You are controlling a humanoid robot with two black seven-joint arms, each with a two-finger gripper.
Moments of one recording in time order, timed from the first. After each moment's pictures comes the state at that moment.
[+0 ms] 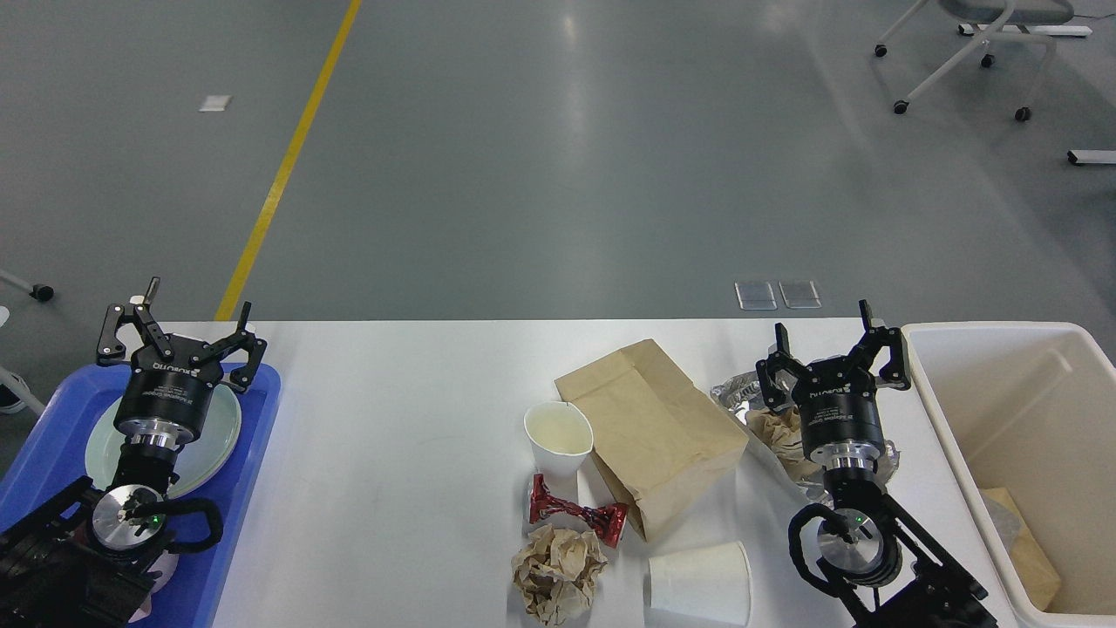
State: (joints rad) left arm -0.45 0.33 -0.92 -0.55 -0.30 -0.69 -0.38; right arm 0.23 -0.01 1.23 0.88 -0.34 0.29 0.57
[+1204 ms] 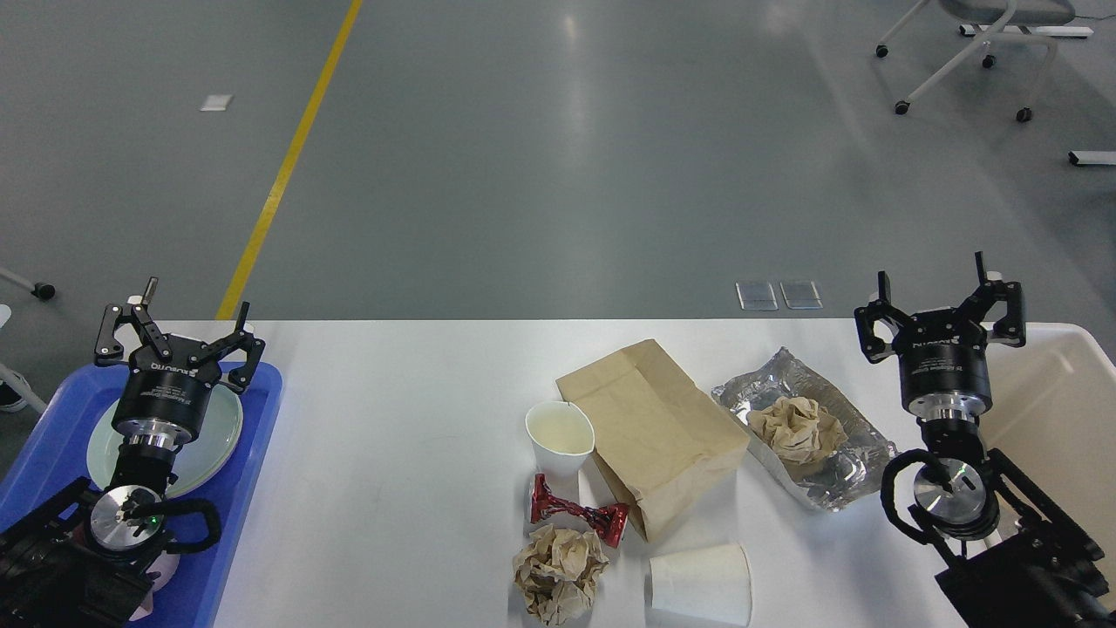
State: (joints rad) left arm -0.45 0.33 -0.92 -0.55 -0.30 -0.70 -0.38; right arm 0.31 -0.24 1.24 0.88 -0.12 0.31 0.54
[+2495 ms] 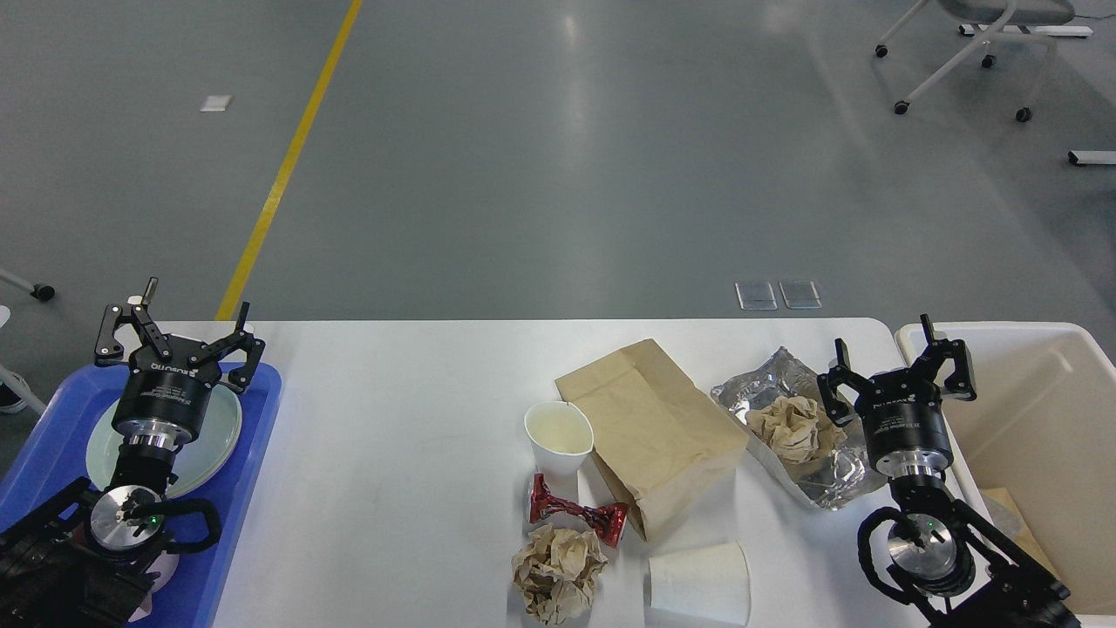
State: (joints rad) left arm -0.45 0.33 -0.92 -0.55 -0.30 -0.70 -0.38; right arm 0.25 -0.20 1.09 0.82 -0.11 0.32 0.56
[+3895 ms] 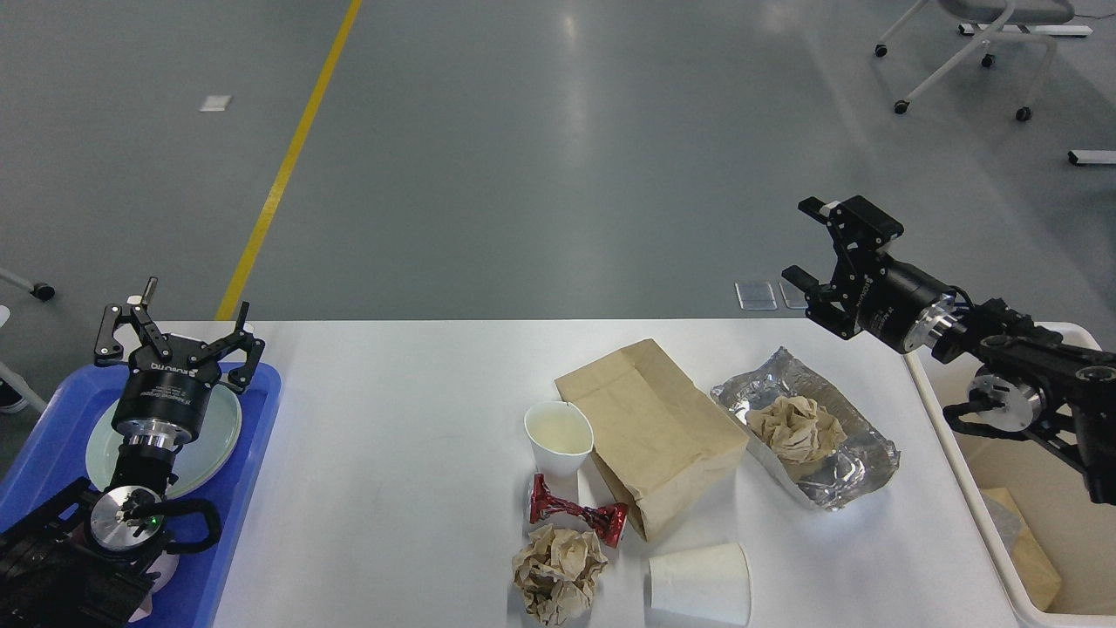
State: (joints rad) left arm -0.45 0.33 -0.92 -0.55 -0.30 -0.70 -0.38; right arm 0.97 -0.60 -0.09 0.84 -0.12 0.30 0.56
